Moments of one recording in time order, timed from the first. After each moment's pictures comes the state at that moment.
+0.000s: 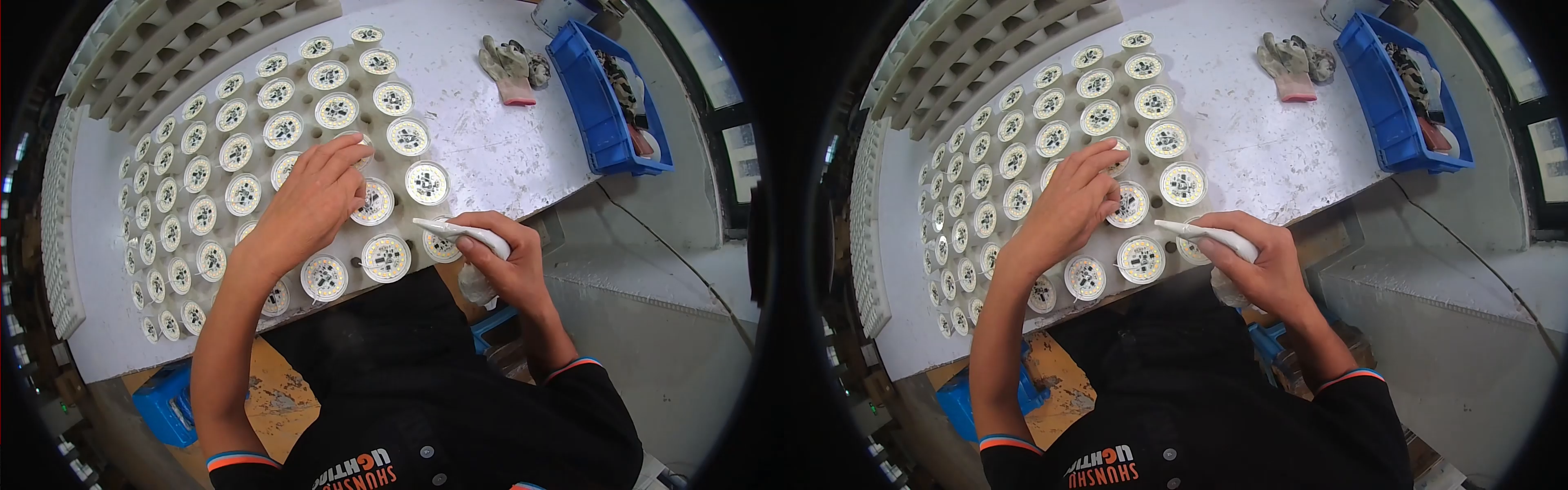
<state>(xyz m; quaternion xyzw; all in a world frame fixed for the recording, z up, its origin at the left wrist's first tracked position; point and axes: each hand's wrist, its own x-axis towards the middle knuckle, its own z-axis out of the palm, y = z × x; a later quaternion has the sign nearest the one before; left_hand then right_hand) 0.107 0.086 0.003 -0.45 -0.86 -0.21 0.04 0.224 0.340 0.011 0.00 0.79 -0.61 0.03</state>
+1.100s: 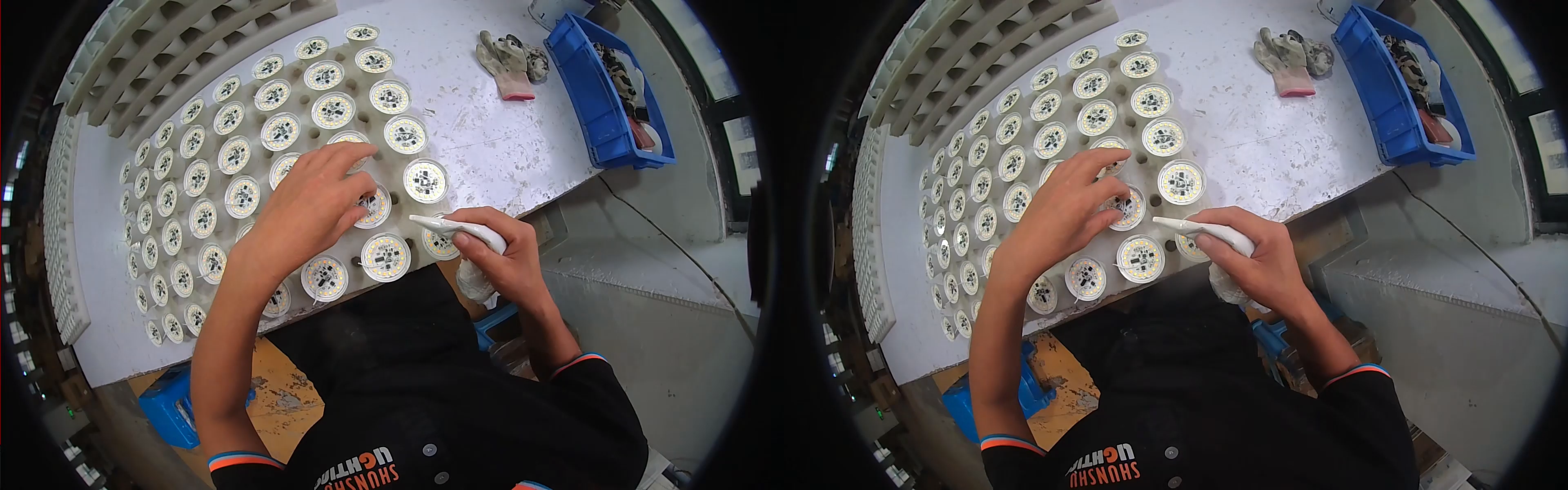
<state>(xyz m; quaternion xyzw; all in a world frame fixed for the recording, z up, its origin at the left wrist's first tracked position) 0.109 0.090 0.022 -0.45 -0.87 -0.23 -0.01 0.222 0.341 0.004 0.01 0.78 -0.62 0.04</state>
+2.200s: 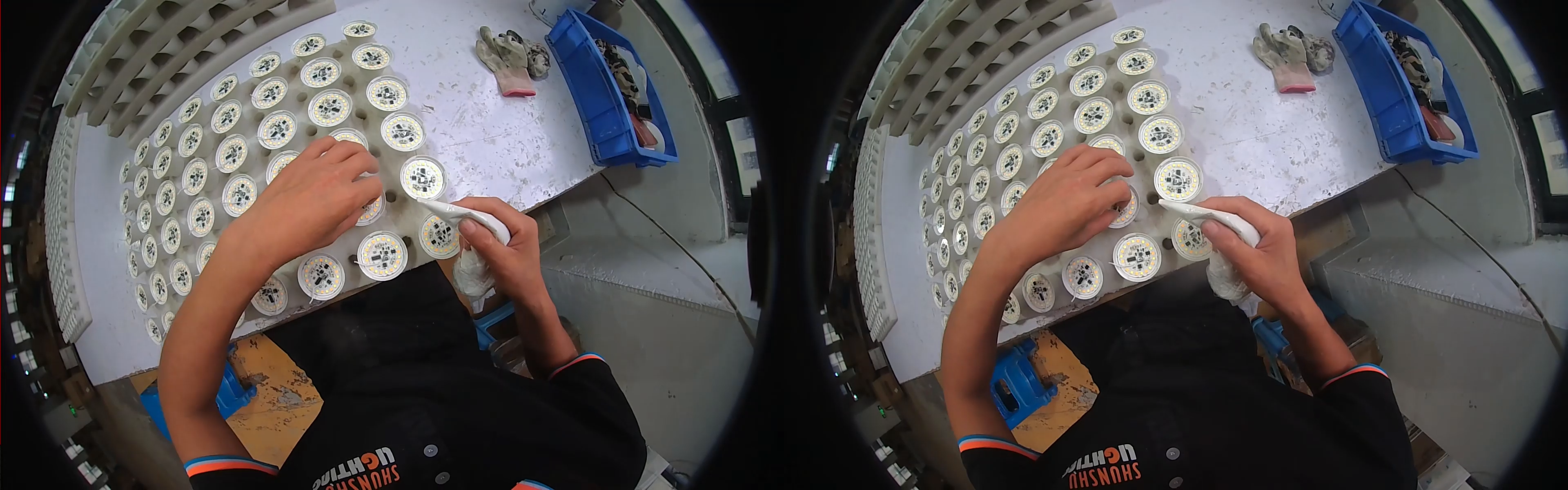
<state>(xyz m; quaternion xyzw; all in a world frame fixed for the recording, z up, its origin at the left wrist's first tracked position) 0.096 0.098 0.029 -0.53 -0.83 -0.13 -0.03 0.221 0.344 -0.004 0.05 0.73 -0.68 0.03</state>
